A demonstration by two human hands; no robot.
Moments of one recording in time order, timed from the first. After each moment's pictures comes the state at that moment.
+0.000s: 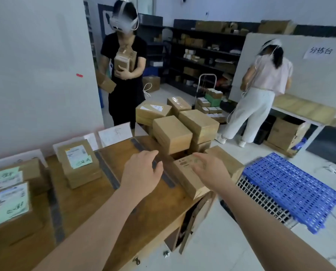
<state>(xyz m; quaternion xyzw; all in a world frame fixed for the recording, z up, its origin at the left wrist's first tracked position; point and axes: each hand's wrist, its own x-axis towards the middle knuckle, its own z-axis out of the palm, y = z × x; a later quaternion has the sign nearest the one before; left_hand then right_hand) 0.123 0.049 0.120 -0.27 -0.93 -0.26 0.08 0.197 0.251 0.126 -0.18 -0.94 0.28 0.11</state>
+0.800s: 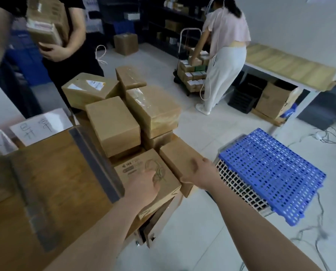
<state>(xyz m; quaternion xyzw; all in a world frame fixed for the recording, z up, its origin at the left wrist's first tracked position) 0.052 0.318 -0.020 -0.28 -0.93 -0.17 -0.16 0.126 0.521 0.001 -0.31 -0.92 0.21 -0.12</state>
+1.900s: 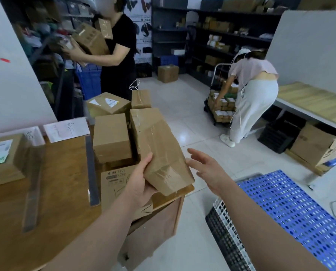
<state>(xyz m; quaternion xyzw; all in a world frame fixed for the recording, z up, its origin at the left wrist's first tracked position) 0.112 0.437 0.062 0.06 -0.46 -0.84 -0.27 0.133 0.645 0.074 -0.11 -0.74 0.66 -0.05</state>
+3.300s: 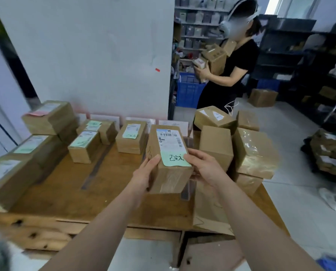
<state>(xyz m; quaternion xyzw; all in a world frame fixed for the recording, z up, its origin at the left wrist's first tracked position) 0.177 0.179 0.089 0.21 -0.63 -0.75 -0.01 0.090 0.351 0.107 0.06 -0.69 0.69 -0.21</state>
